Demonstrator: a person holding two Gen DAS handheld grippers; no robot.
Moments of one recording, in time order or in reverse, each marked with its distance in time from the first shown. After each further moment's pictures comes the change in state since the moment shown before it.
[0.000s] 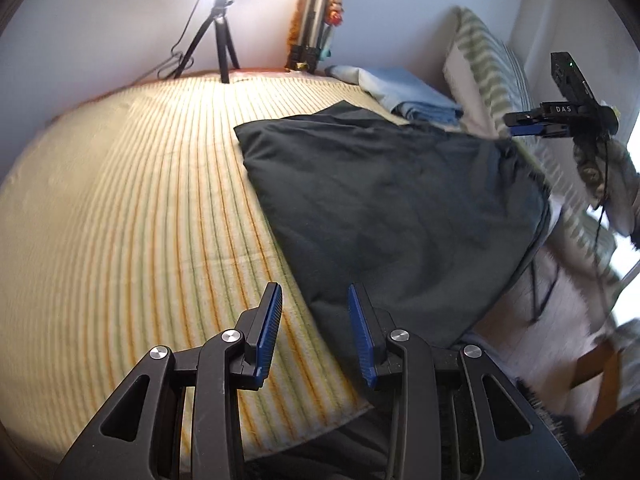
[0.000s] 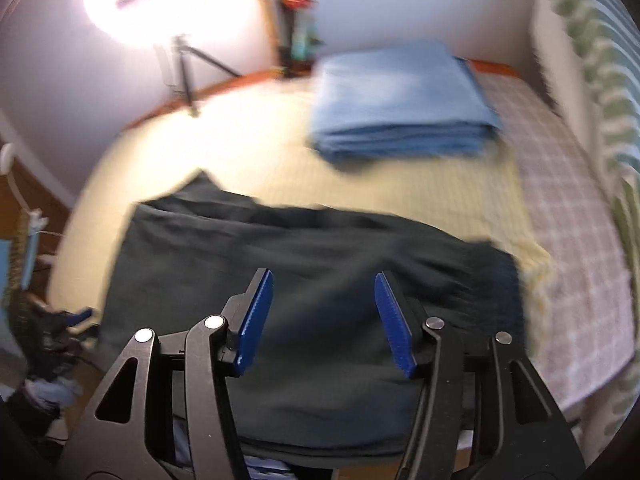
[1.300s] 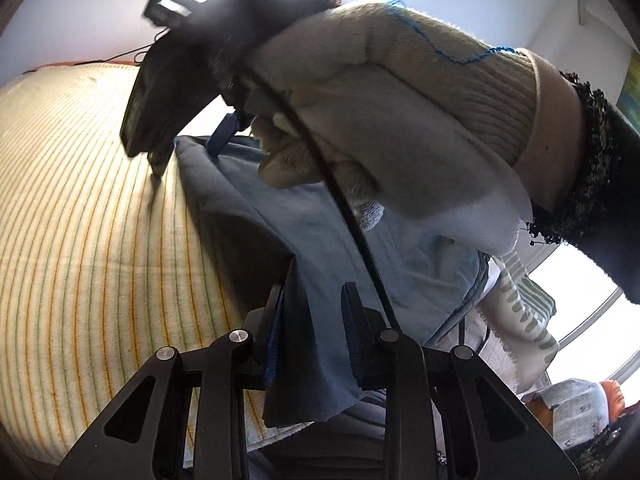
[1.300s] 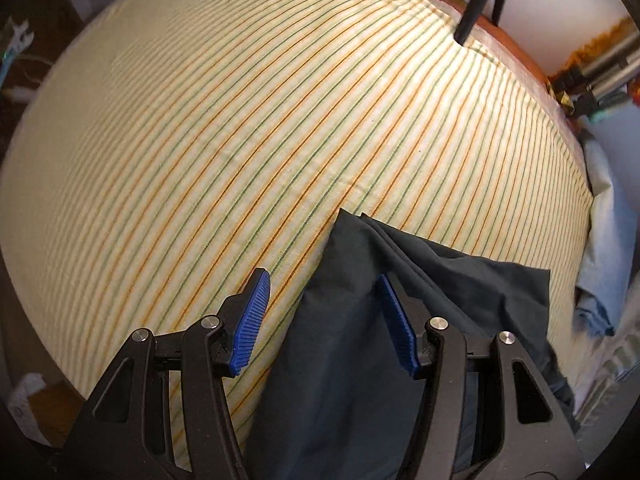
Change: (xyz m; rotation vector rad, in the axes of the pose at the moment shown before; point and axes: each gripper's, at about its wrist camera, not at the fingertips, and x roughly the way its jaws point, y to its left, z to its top) left arm 0.015 -0.033 0.008 -0.158 -0.120 -0.218; right arm 0.226 0.339 0.031 -0.537 0.429 -0.185
